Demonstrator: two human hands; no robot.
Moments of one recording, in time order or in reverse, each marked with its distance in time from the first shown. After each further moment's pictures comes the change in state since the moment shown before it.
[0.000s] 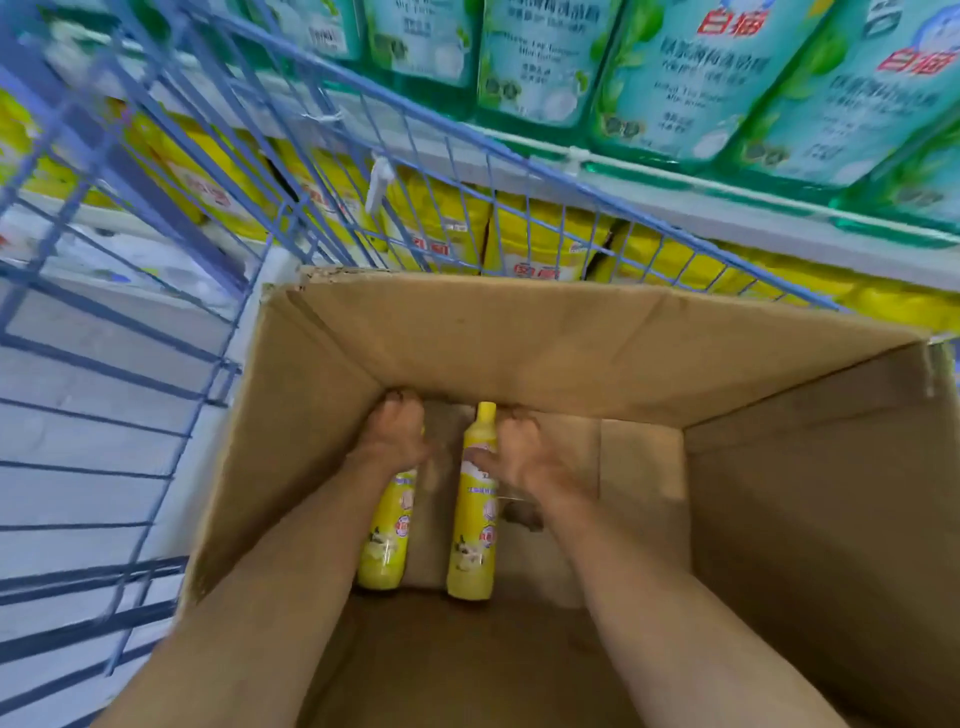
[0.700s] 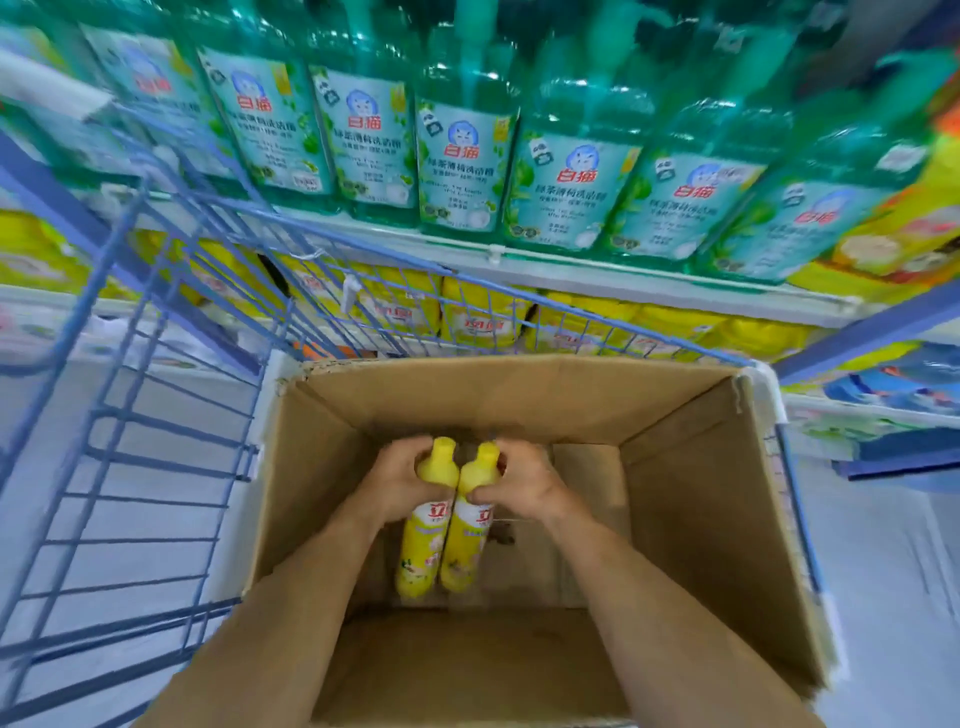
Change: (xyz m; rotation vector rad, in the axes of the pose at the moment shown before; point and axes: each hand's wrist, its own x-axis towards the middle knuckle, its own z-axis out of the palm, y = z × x) left_hand -0.067 0.022 -0.031 -0.593 -0.111 0.260; right_hand -0.093 0.016 -0.069 0.511 0.089 -0.048
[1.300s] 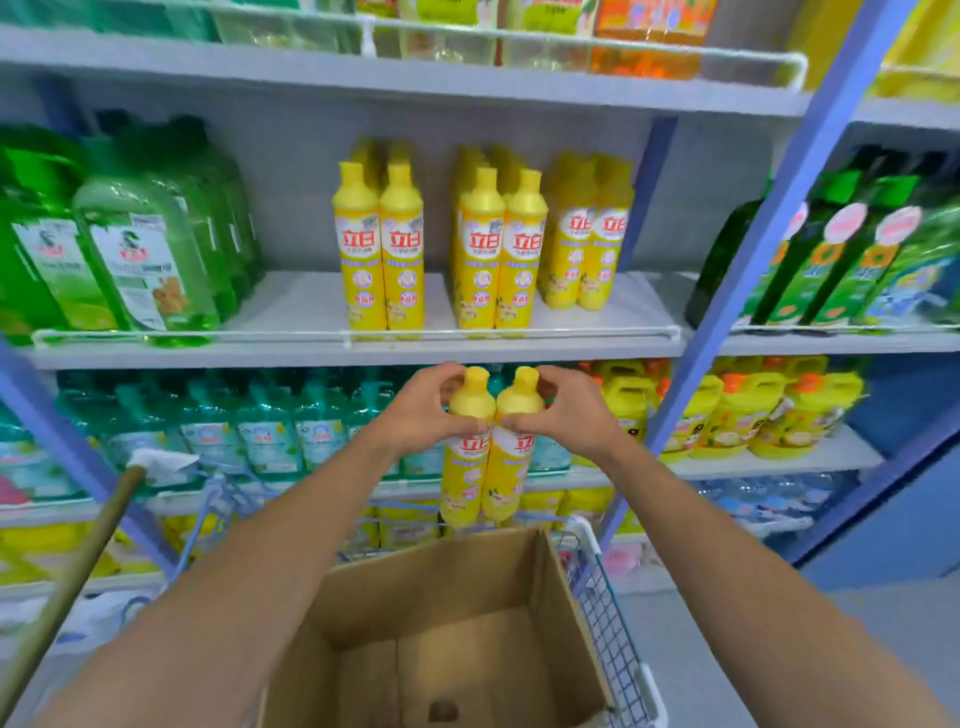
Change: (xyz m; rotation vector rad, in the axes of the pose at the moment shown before) left_hand -0.173 0.491 -0.109 0.036 0.040 0.658; right_hand -0.259 -0.206 -0.359 0.010 0.702 -0.477
